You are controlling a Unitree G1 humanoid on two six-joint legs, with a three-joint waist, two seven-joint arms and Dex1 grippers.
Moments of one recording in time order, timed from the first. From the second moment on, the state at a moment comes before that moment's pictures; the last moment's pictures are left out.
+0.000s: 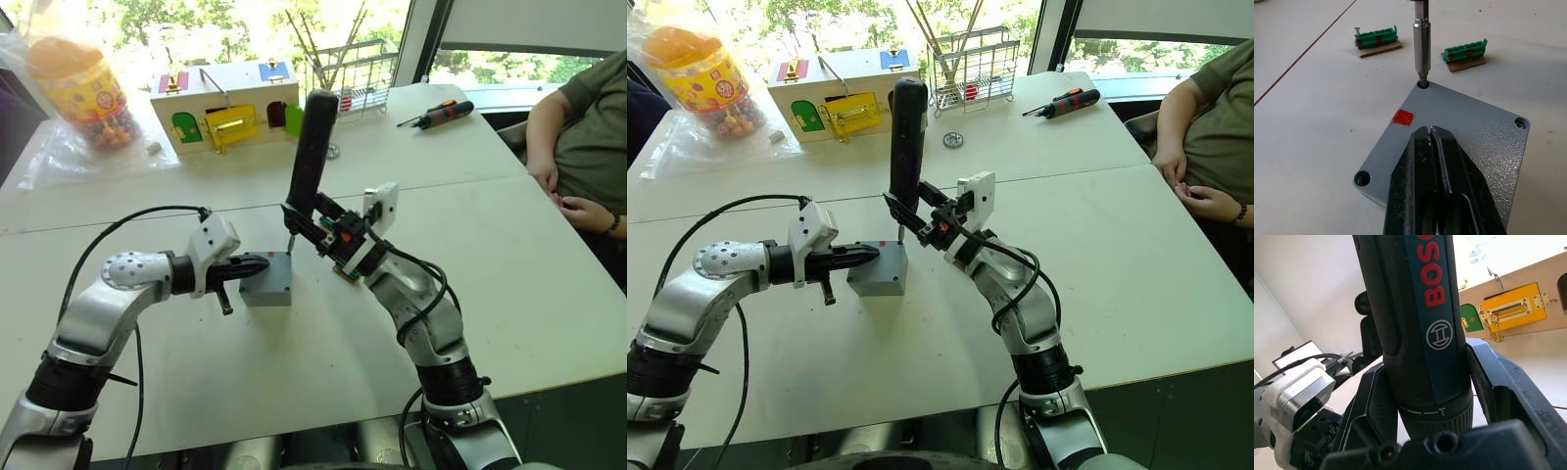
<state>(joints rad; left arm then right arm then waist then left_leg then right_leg) -0.31 0.75 -0.07 -0.28 -0.39 0.58 -0.91 -0.40 -0.06 0.18 -0.19 0.37 0.29 0.48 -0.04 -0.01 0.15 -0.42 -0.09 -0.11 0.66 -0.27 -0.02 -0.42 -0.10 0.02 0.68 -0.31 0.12</state>
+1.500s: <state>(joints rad) -0.28 0.72 -0.11 -0.26 -0.34 0.55 -0.91 -0.39 -0.04 0.24 -0.10 0.24 0.25 0.50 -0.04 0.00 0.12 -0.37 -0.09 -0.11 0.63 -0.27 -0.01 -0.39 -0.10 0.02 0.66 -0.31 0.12</state>
